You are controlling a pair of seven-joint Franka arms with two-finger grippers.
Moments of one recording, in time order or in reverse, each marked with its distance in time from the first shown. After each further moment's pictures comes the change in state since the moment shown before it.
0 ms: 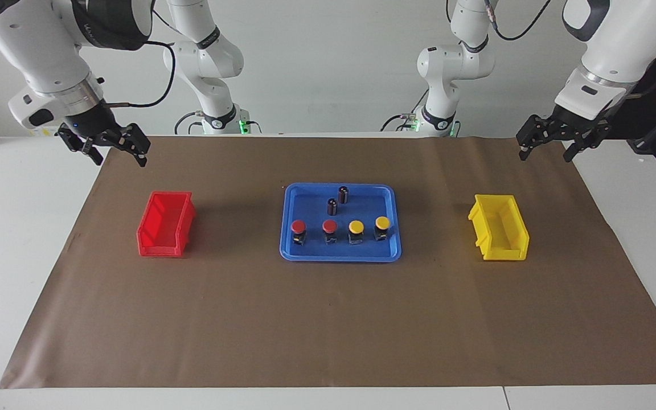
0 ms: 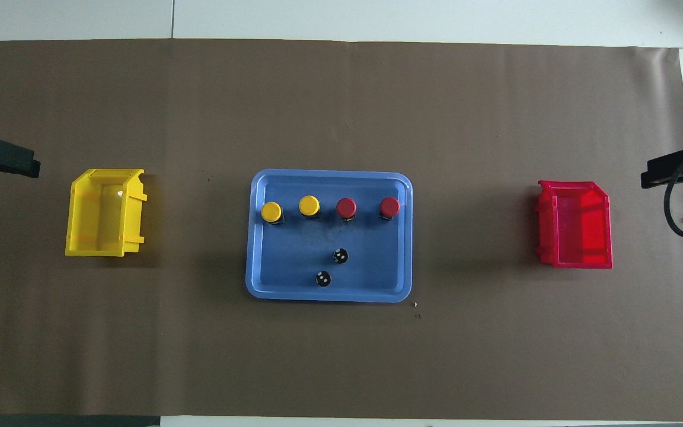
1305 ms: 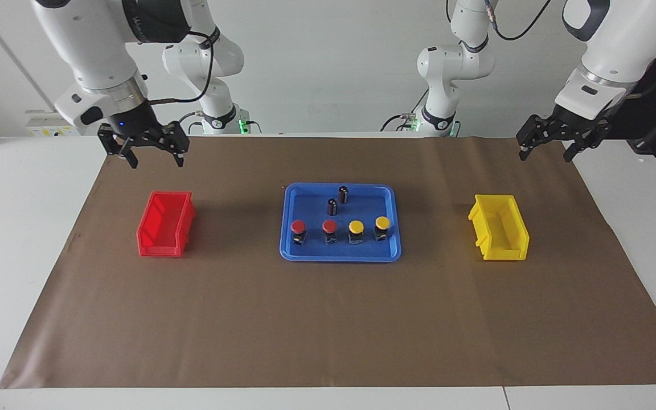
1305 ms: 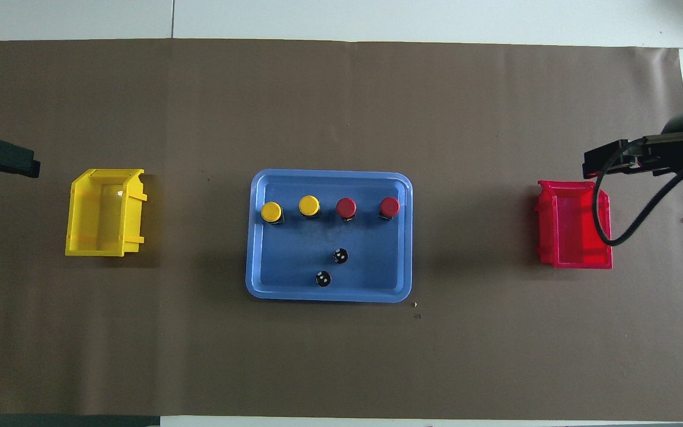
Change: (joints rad) left arm 0.000 0.000 0.000 0.000 0.000 0.000 0.000; right arm 0.257 0.096 0.006 0.134 0.003 -0.008 0.200
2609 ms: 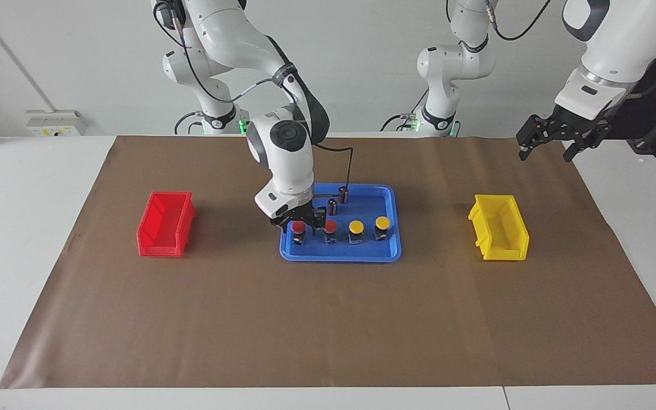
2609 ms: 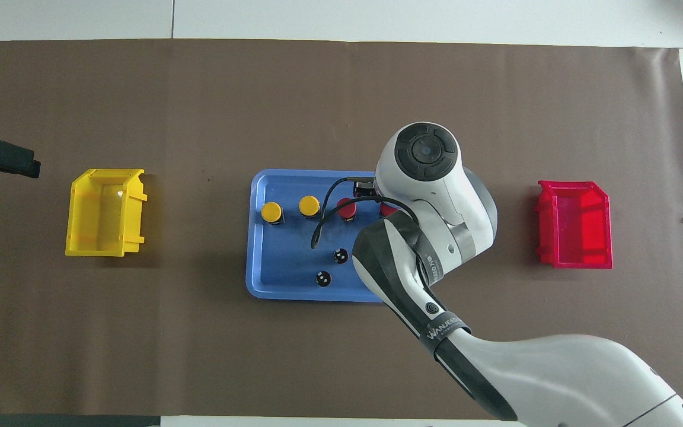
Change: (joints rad) left arm 0.000 0.000 0.000 0.000 0.000 0.000 0.000; right arm 0.314 0.284 0.004 -0.276 -0.002 0.565 0.431
